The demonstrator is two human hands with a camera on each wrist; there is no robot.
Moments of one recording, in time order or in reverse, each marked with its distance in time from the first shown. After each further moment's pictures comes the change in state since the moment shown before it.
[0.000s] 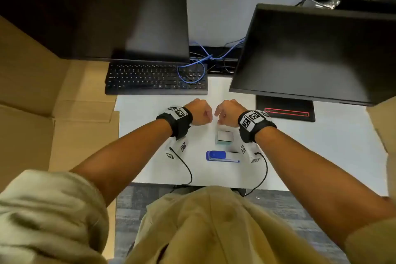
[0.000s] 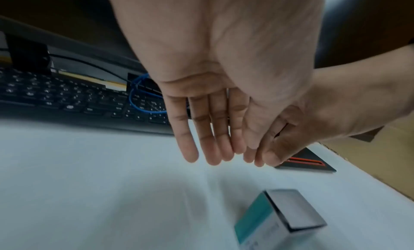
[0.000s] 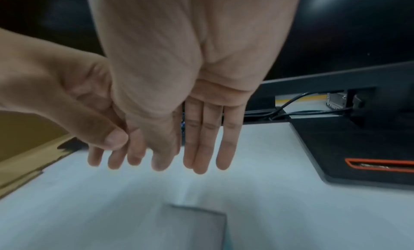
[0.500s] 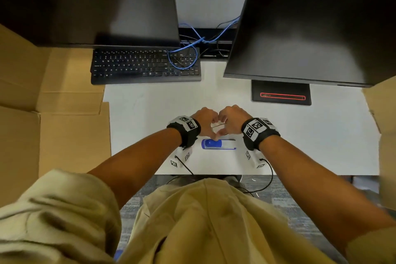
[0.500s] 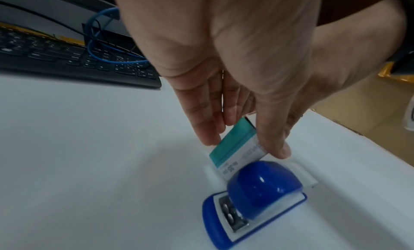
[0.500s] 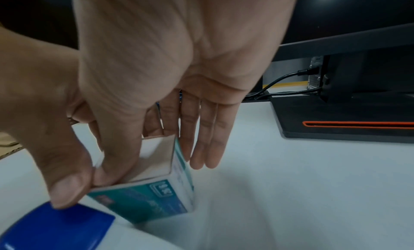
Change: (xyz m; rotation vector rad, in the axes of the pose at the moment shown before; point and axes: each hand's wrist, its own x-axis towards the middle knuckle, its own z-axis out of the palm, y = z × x) left_hand 0.007 0.016 0.071 -0.039 -0.139 -0.065; right_hand -0.031 0.024 0.044 -0.020 -0.065 0.065
